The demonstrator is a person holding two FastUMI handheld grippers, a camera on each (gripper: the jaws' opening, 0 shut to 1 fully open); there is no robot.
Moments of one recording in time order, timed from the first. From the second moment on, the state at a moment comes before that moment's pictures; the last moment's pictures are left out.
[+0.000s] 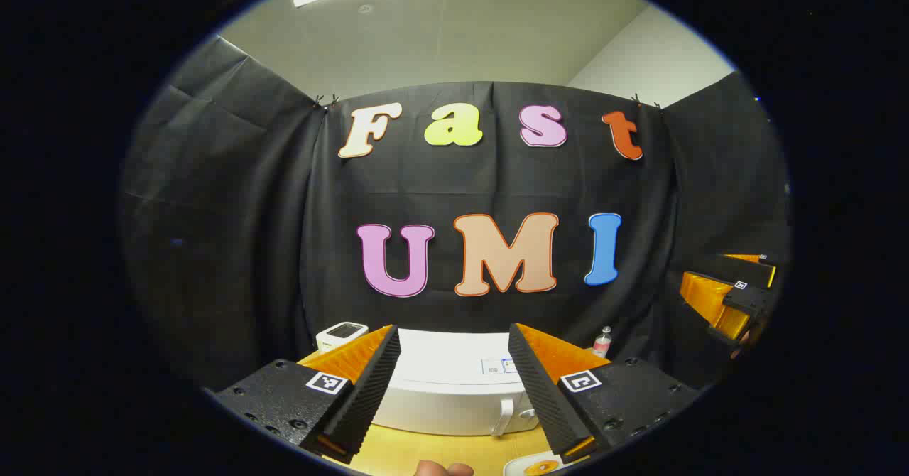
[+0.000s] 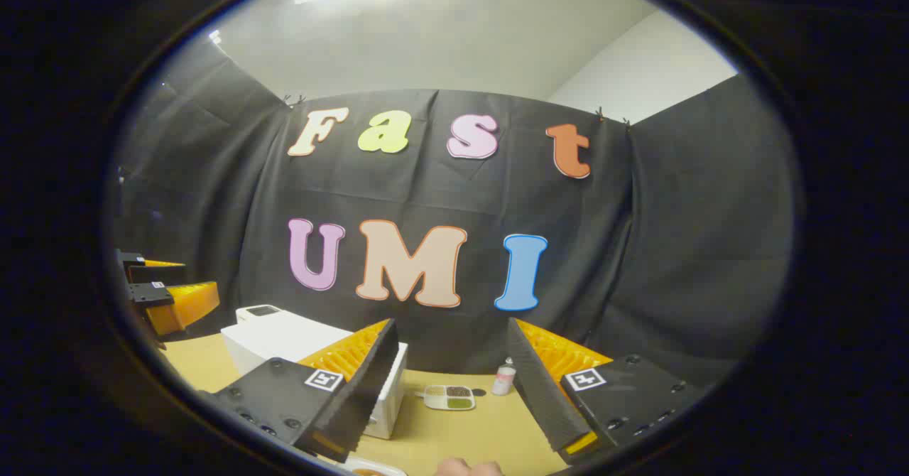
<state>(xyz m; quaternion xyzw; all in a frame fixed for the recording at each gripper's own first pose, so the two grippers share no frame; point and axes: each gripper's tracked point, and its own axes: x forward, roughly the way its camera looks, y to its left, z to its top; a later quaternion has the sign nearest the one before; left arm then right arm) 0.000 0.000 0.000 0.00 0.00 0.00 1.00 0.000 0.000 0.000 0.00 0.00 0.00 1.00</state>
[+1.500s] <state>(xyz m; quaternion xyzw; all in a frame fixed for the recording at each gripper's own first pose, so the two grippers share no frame) 0.028 -0.010 -0.051 0.01 0.05 0.02 1.00 0.026 -0.006 -0.015 0.01 0.00 0.03 1.00</state>
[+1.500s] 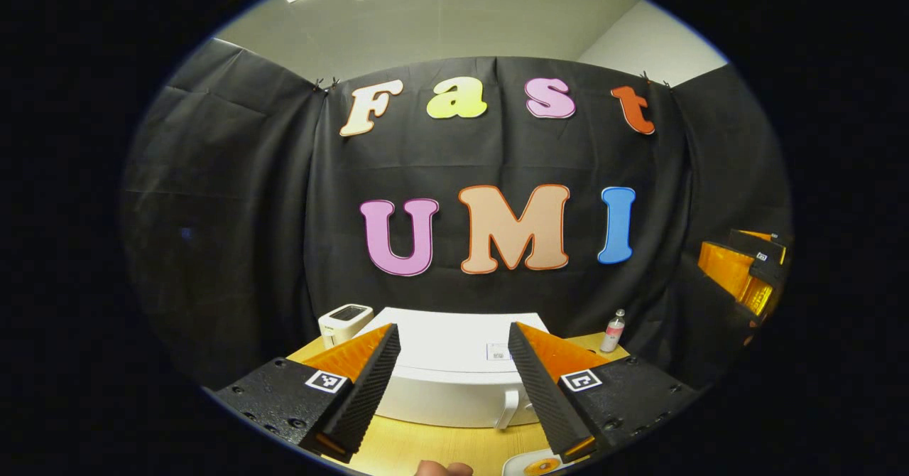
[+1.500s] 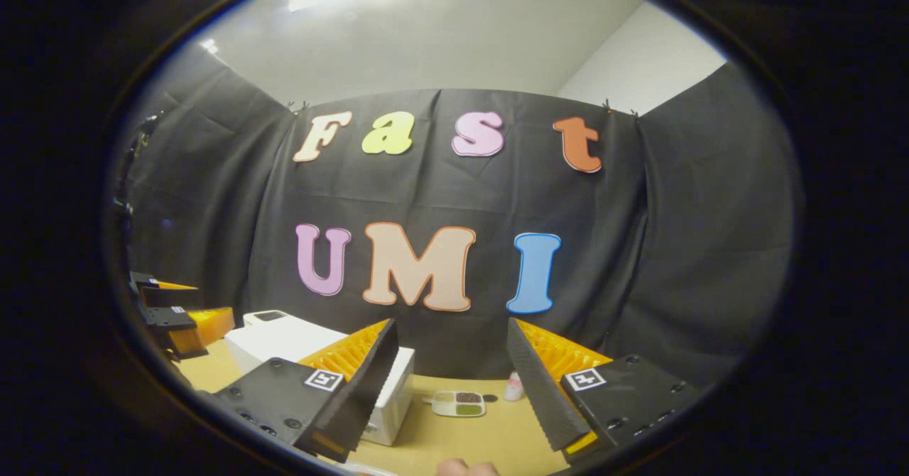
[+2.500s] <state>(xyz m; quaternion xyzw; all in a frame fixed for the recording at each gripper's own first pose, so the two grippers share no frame) 0.062 -0.073 -0.340 0.05 0.26 -0.06 0.96 0.015 -0.047 -0.032 -0.03 0.01 -0.01 1.00</state>
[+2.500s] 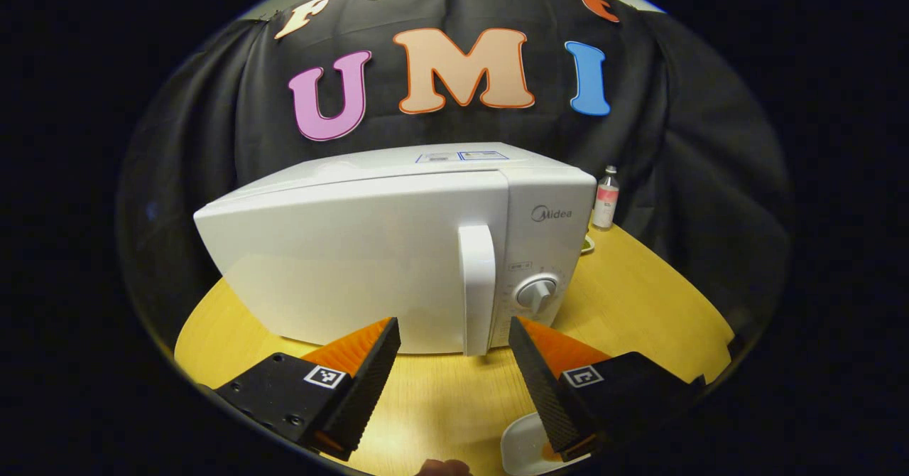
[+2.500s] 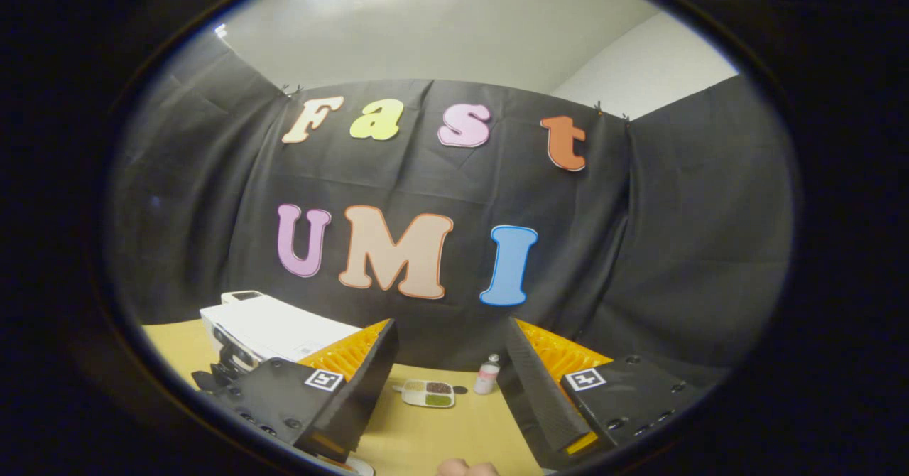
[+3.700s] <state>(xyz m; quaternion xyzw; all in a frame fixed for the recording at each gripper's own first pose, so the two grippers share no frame) 0.090 -0.086 -0.362 0.06 0.24 -0.08 0.97 0.017 -0.039 -0.051 -0.06 0.05 0.00 1.00</state>
